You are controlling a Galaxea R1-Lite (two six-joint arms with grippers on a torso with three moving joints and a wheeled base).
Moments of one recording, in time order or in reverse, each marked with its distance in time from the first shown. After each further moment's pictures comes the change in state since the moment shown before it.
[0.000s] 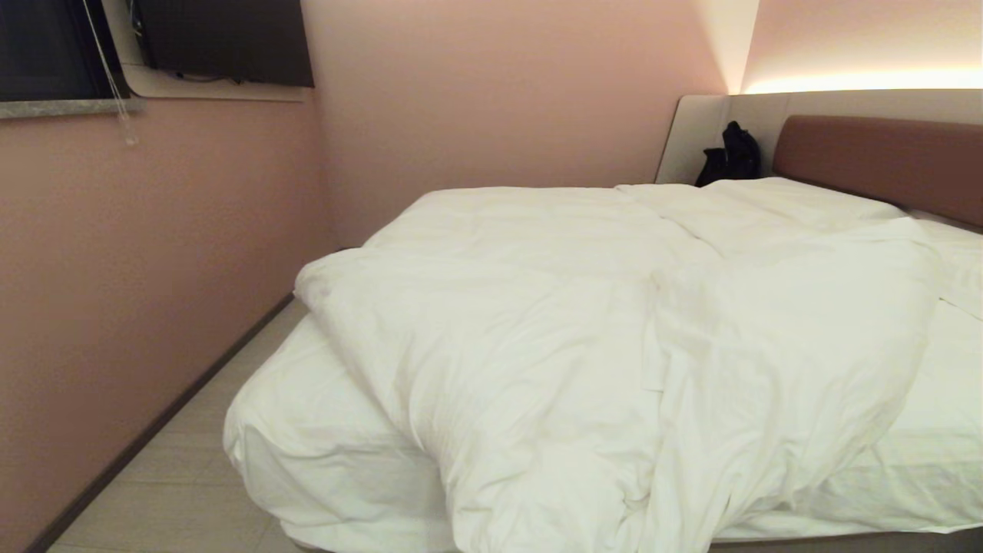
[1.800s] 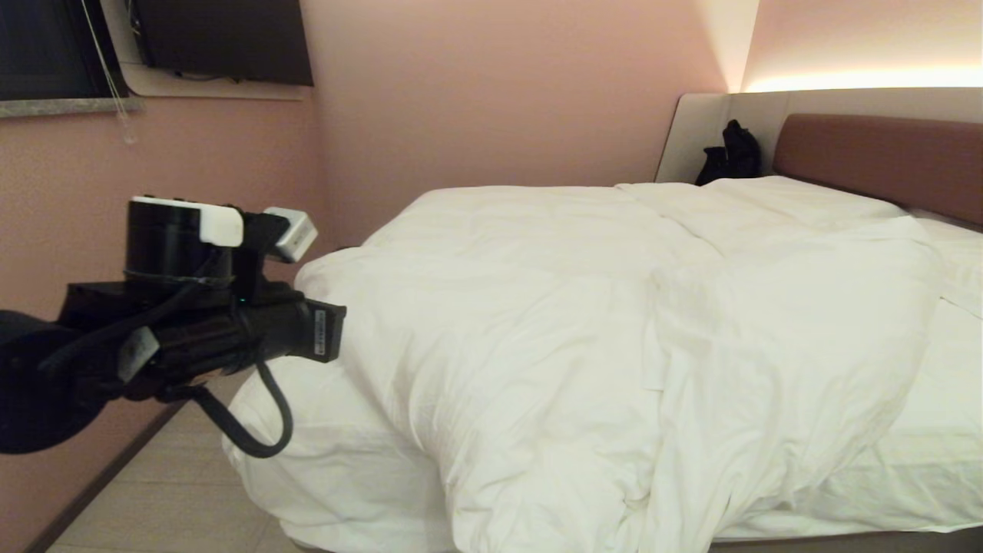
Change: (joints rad) left arm -0.326 1.606 -0.764 -0.362 0.064 -0.002; right arm 0.000 0.000 0.000 0.000 0.000 0.000
